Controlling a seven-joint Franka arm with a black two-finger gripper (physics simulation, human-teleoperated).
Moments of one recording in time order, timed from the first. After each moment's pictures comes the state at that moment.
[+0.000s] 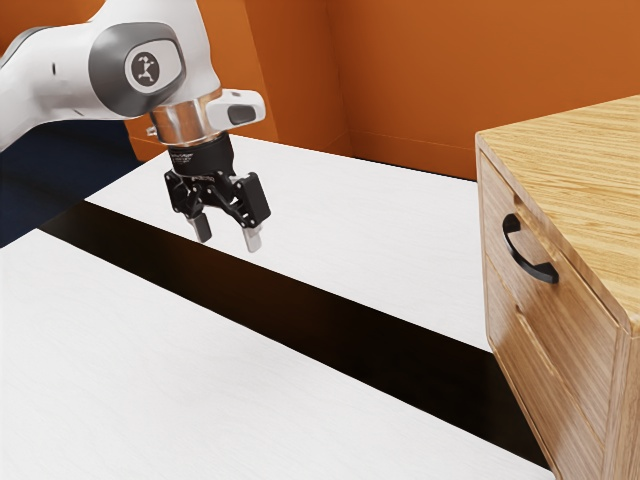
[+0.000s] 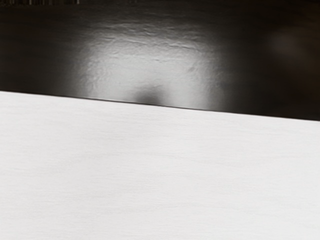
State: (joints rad) arm 0.01 0.15 0.16 -1.34 -0.08 1.41 0.07
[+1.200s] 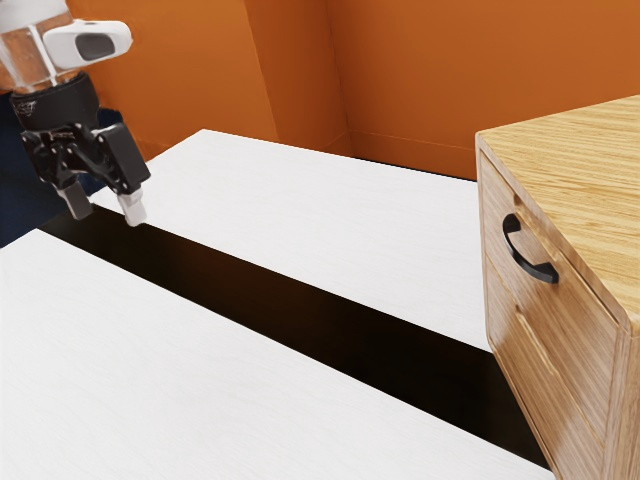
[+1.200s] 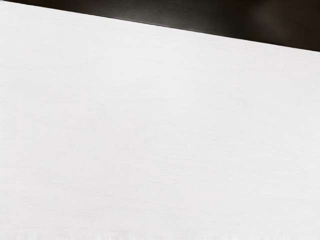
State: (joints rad) arm -0.01 -0.17 0.17 -1.38 -0.04 1.17 -0.01
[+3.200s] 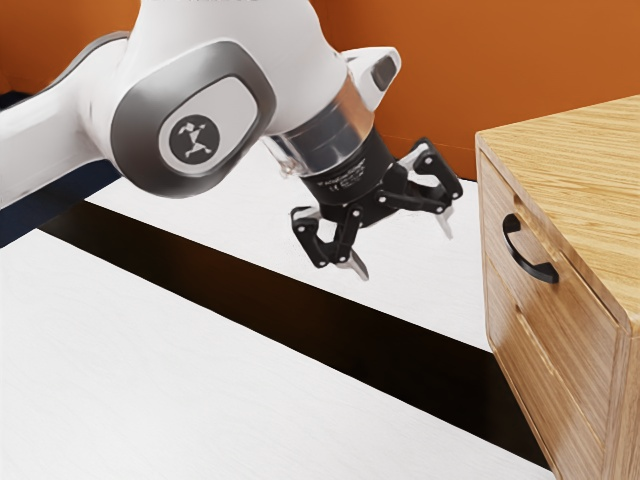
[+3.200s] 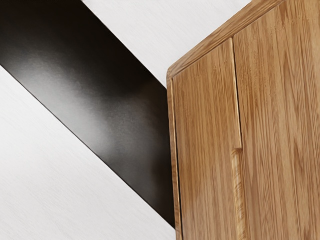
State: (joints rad) arm -0.24 -0.08 -0.09 -1.59 -0.05 1.88 -1.09
